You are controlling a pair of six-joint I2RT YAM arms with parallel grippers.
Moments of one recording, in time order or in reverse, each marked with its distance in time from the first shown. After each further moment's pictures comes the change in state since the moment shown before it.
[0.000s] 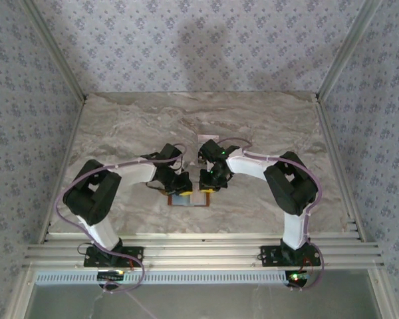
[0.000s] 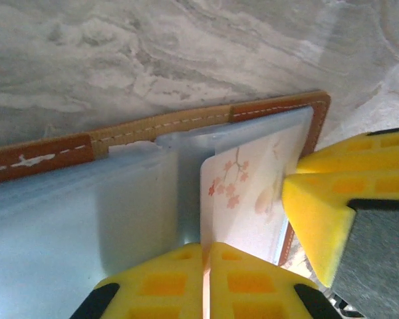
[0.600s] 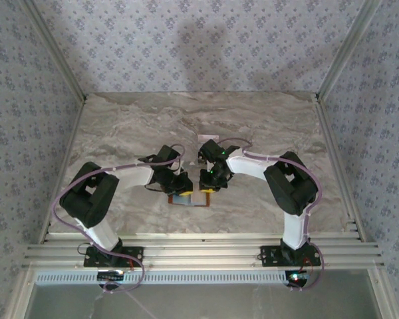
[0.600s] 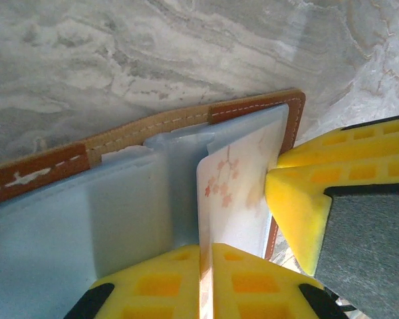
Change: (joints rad) left arm 0.007 -0.019 -0.056 0.098 0.037 -0.019; right arm 0.000 0.000 -0.002 0.003 -0.002 0.004
